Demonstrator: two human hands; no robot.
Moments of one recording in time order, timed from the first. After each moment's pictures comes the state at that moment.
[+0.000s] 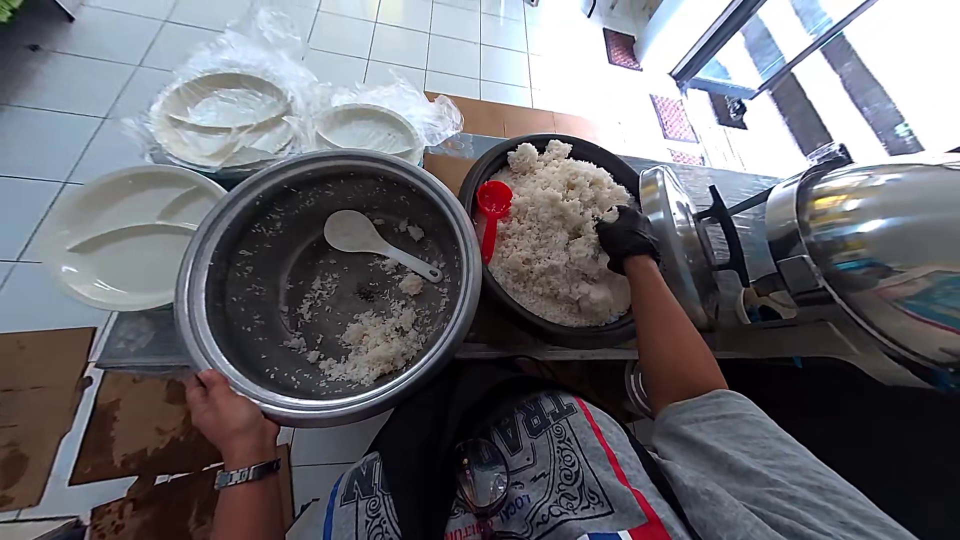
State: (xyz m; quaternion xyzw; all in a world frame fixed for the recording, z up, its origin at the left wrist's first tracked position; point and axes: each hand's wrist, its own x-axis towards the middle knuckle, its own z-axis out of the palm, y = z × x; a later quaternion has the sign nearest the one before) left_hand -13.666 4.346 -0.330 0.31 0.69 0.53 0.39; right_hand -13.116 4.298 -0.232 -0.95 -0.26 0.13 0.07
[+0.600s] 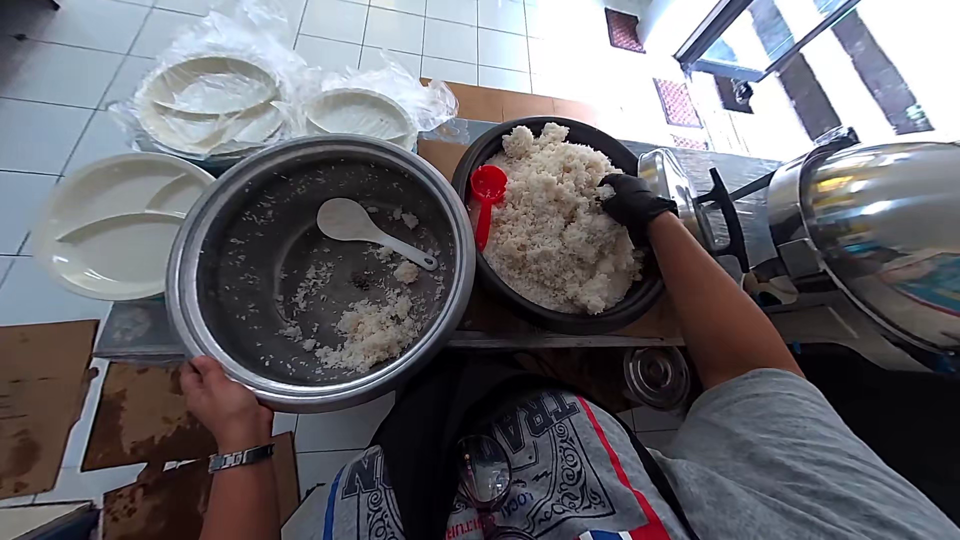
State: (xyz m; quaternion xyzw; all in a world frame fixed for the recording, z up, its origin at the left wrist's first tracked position) left_hand -13.667 4.344 -0.330 0.33 0.69 0.52 0.38; right_hand -13.078 4.317 -0.216 -0.88 -0.43 0.20 0.01
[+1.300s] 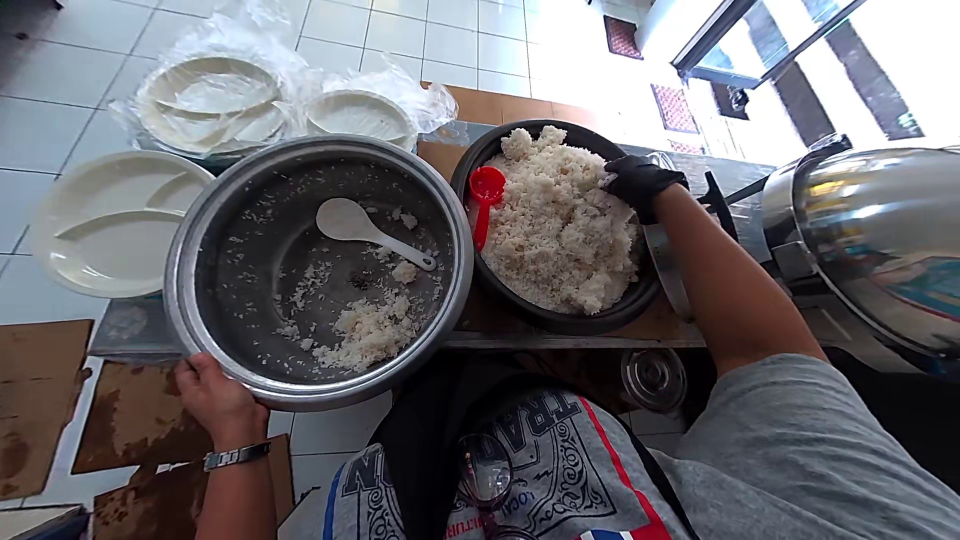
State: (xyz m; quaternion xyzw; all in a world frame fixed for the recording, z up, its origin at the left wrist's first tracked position) left_hand -13.669 4.345 -0.331 0.34 0.69 0.51 0.38; right_hand -13.084 4.334 -0.176 -0.88 -0.43 0.21 -0.02
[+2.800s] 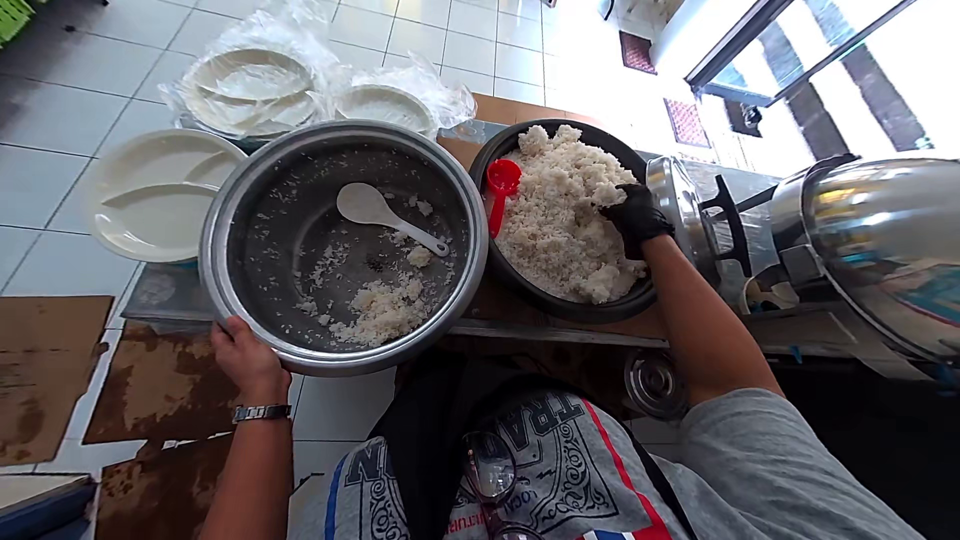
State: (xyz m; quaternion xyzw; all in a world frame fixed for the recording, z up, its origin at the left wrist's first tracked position) left_hand -13.674 4.341 -0.343 0.34 0.69 0.51 0.39; right_hand -13.119 4.286 -0.217 -0.91 -0.37 0.15 0.13
